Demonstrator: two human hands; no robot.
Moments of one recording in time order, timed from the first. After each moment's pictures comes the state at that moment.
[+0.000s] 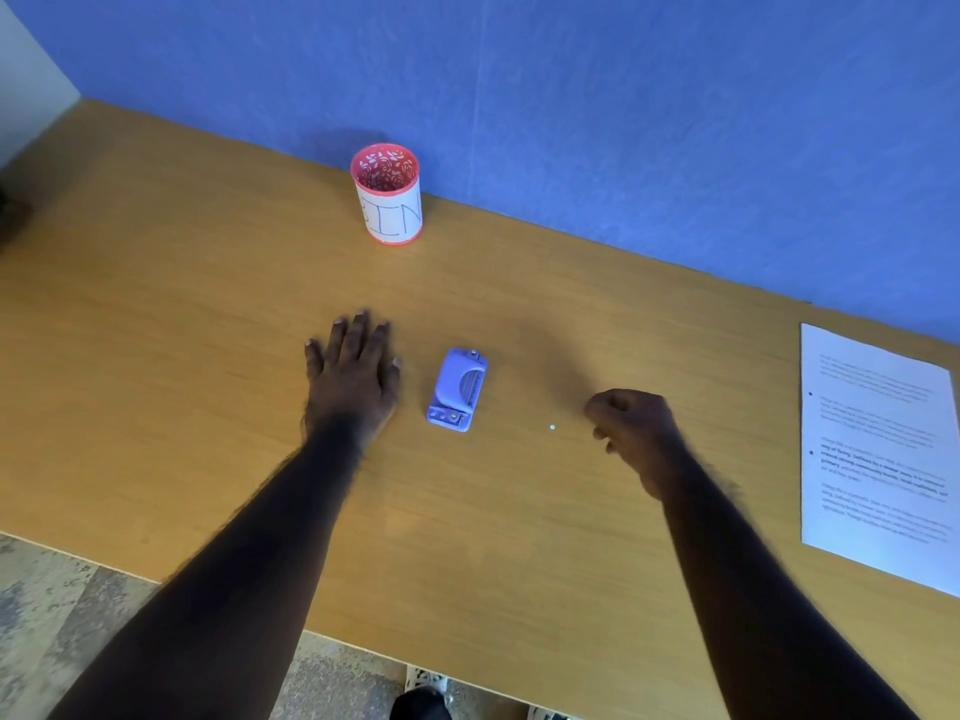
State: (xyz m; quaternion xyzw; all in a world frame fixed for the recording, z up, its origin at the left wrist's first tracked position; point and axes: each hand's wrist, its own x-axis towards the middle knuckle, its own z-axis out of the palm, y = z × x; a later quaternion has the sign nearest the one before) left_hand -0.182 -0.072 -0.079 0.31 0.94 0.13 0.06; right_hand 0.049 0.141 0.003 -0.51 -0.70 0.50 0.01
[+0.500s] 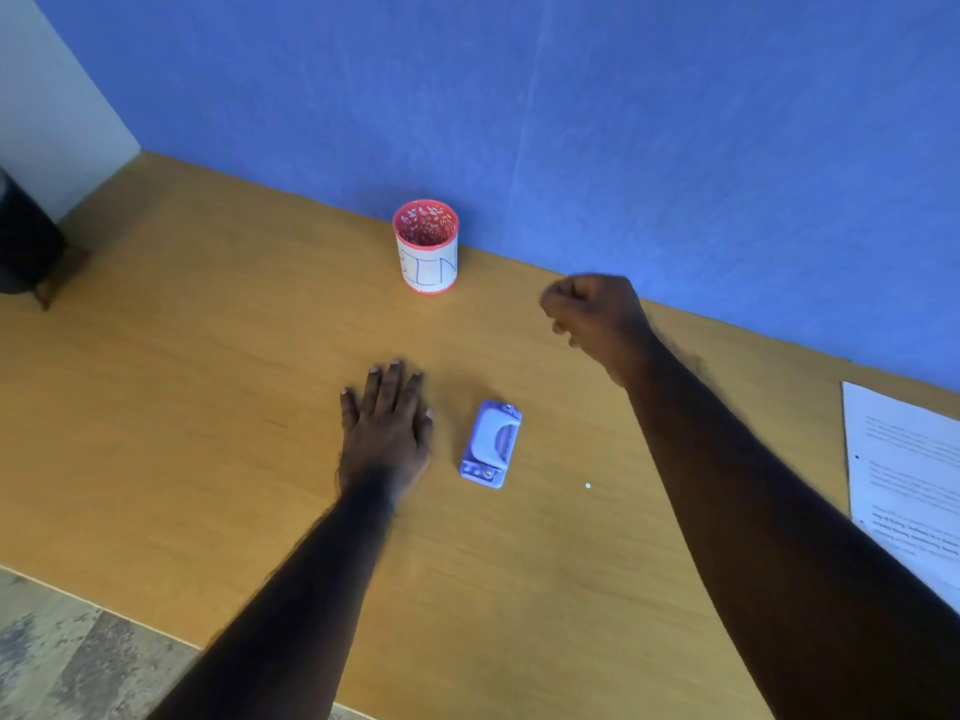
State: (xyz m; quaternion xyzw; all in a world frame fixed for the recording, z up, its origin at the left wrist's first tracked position) left_hand -0.184 -0.072 -0.085 0.31 0.94 0.13 0.06; right_hand -0.112 0.164 0.065 -0.37 -0.78 0.49 0.11
